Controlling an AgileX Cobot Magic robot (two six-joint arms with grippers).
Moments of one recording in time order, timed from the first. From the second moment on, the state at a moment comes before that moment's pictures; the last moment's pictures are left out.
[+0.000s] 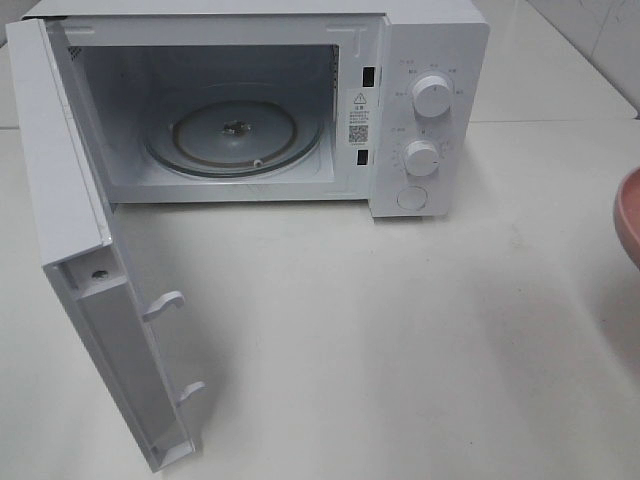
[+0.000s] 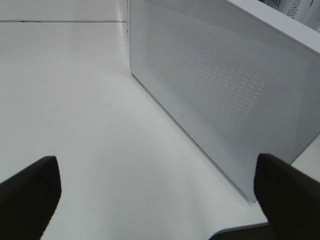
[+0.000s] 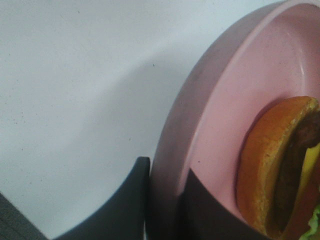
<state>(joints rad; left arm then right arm) -0.13 0.00 -0.52 -0.08 1.08 -0.01 0.69 0.75 -0.32 -0.76 0.88 -0.06</state>
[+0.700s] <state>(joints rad) -0.13 0.00 -0.52 -0.08 1.08 -0.01 0.69 0.94 -0.33 -0.93 0.92 0.35</state>
